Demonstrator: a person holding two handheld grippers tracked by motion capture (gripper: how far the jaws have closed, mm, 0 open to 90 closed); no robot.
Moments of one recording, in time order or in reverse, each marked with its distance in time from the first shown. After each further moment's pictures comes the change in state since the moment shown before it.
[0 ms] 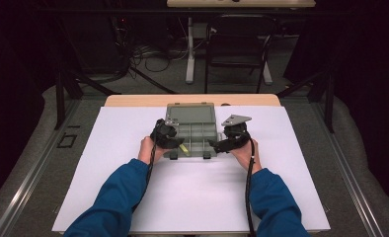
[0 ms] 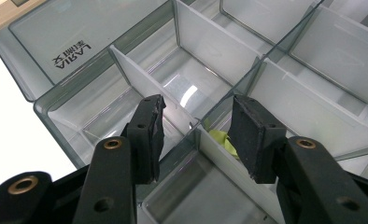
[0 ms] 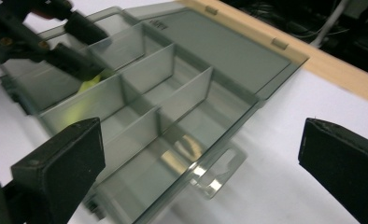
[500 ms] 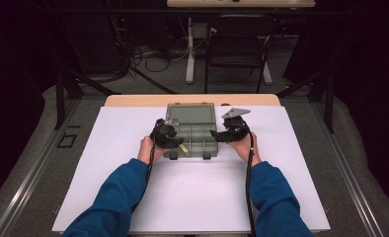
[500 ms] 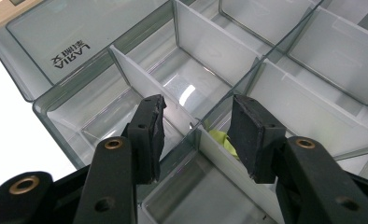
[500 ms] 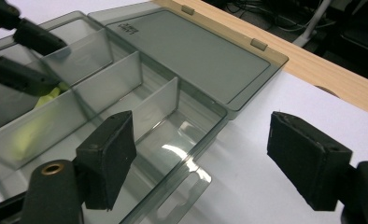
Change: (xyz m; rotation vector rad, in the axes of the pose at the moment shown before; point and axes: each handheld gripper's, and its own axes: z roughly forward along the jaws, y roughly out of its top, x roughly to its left) left arm 0.002 0.000 0.000 -0.001 -0.015 -0.002; right arm -0.021 0.008 0.018 0.019 -0.035 0.034
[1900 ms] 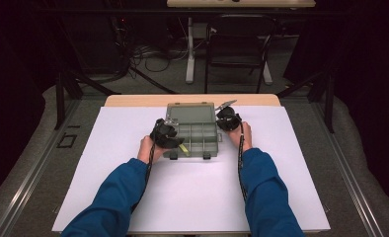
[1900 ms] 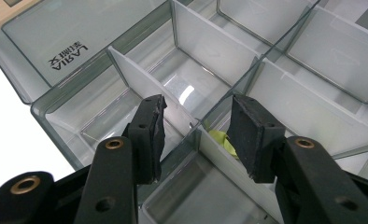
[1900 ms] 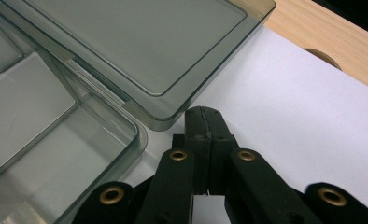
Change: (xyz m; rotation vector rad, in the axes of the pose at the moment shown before) left arm 0.001 0.000 0.001 -0.004 -0.009 0.008; right arm -0.036 0.004 0.073 0.218 -0.089 0.003
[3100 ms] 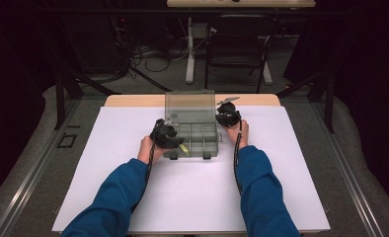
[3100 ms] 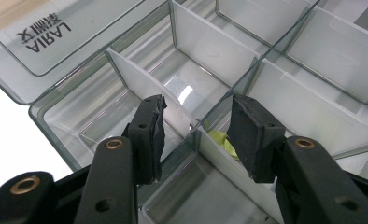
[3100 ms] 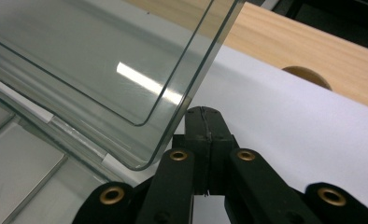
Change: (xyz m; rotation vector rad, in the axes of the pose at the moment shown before) left arm 0.000 -0.001 0.001 -0.008 -0.003 0.003; right arm -0.007 0.009 0.005 -0.081 -0.012 0.124
